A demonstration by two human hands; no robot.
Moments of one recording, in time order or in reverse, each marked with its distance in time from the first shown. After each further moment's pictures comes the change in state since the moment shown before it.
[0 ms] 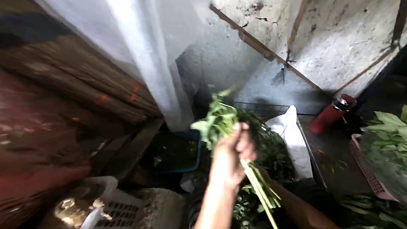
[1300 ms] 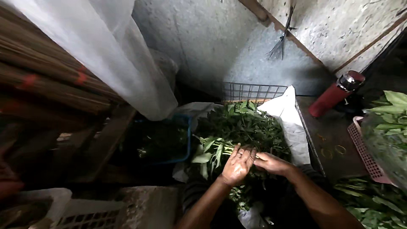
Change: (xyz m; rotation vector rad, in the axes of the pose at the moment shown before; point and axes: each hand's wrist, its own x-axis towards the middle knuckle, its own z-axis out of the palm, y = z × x) left_hand 0.026 -0.117 -0.193 2.157 -0.586 0.816; right_hand 0.015 0.019 -0.048 0.069 -0.286 -0.248
